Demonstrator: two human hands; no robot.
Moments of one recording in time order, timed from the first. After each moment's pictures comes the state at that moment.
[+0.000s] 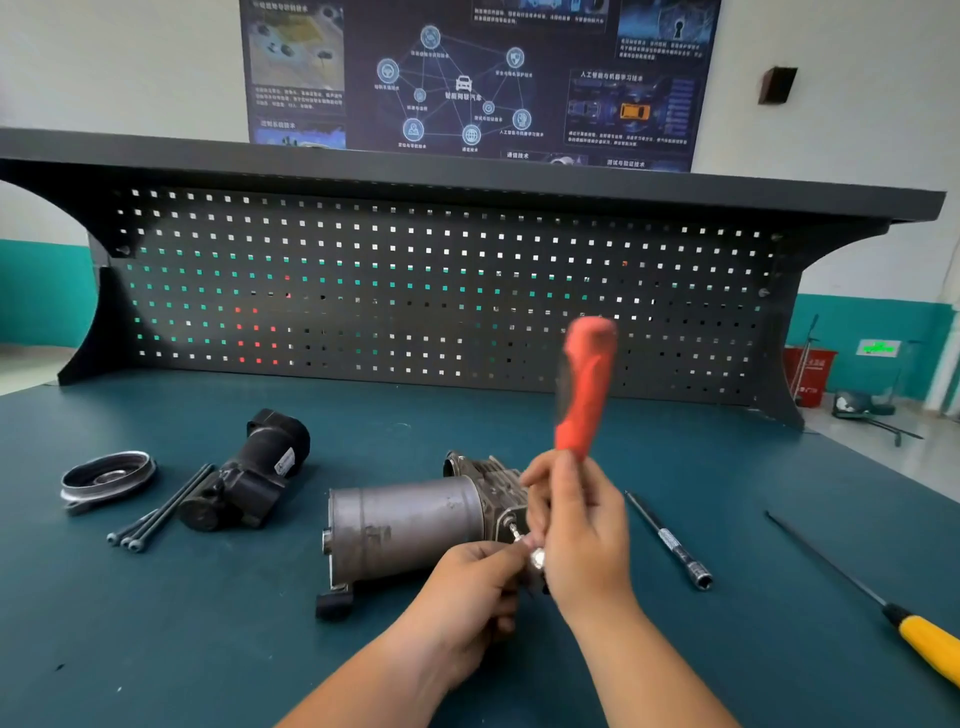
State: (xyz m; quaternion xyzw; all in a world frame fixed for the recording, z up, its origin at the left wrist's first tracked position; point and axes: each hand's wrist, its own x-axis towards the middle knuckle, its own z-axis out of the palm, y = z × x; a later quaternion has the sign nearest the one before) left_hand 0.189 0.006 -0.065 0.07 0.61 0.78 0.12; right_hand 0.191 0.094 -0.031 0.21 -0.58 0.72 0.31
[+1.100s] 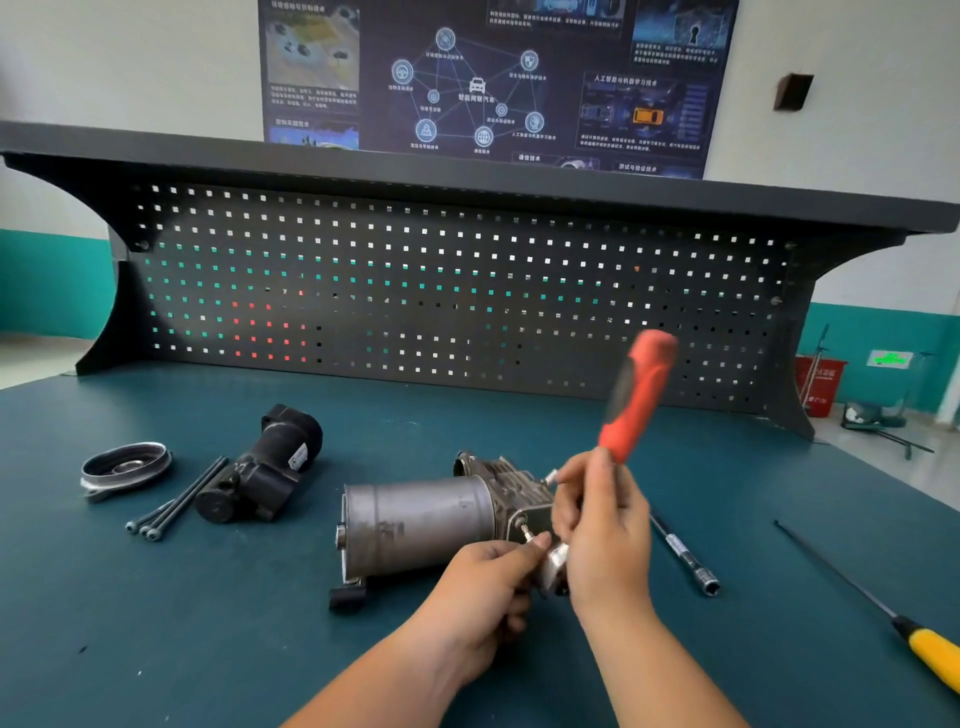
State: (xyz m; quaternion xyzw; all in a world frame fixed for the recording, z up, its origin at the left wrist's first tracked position) left_hand 0.192 0.006 -0.061 0.08 0.62 0.77 0.12; right_hand 0.188 0.097 -0.030 0.14 -0.53 0.78 0.29
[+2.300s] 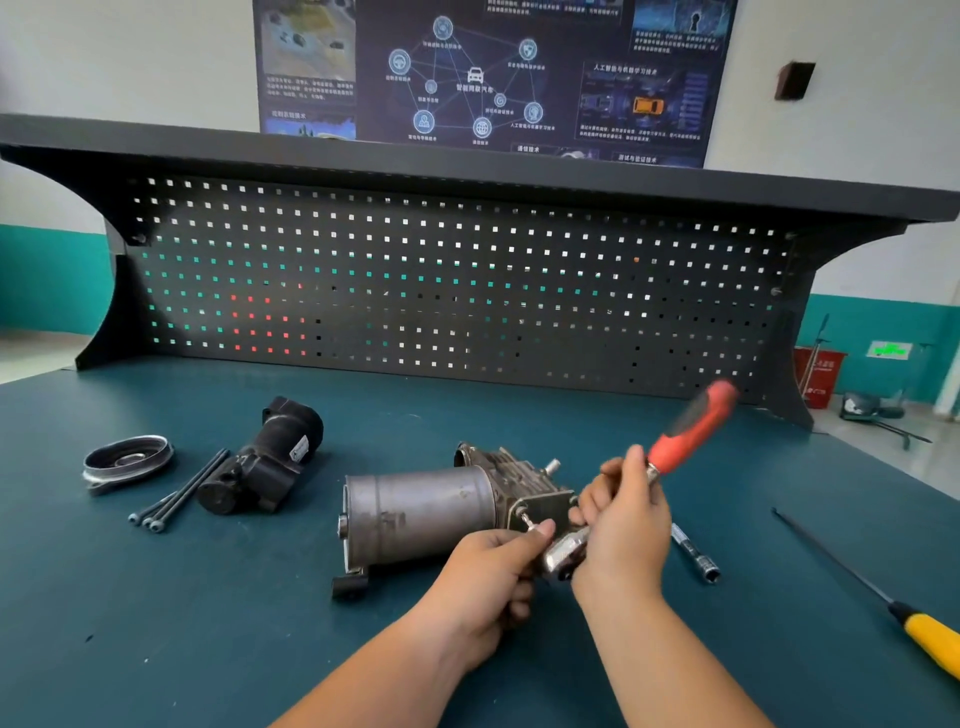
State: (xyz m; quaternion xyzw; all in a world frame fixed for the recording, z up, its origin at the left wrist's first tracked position) left_hand 0.191 0.009 -0.062 0.07 0.60 0.78 0.12; right_hand 0.178 0.104 -0.030 -0.04 -0.40 0.87 0.28
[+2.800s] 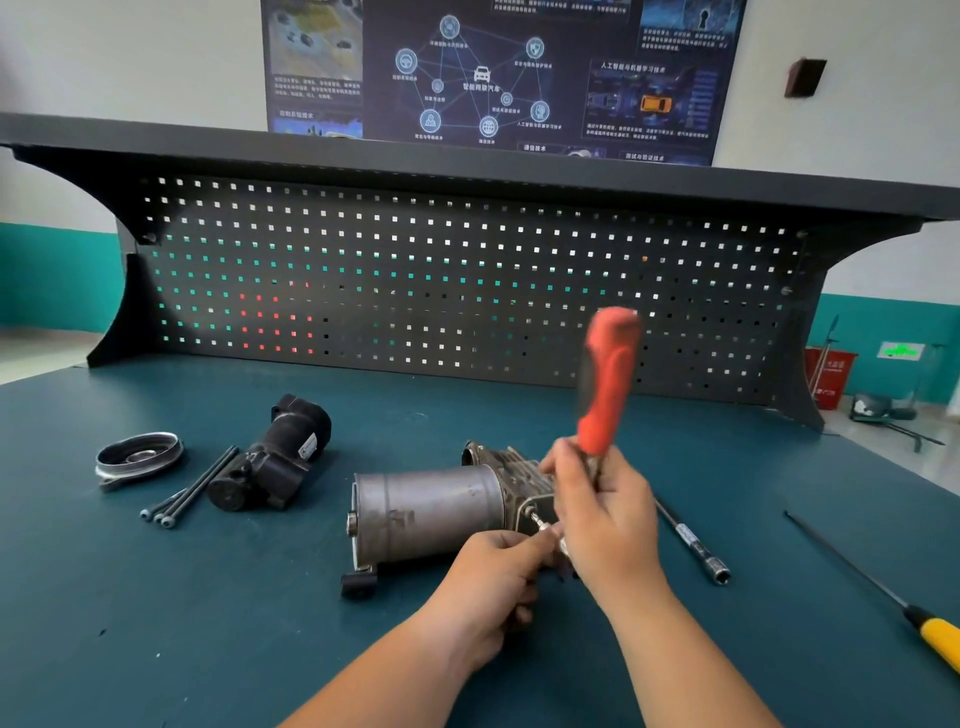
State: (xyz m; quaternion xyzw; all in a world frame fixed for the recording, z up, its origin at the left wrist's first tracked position) left_hand 0.194 0.005 -0.061 0.06 0.65 0.75 0.11; right_hand 0.186 0.101 -0.028 0.22 -0.66 0.62 0.35
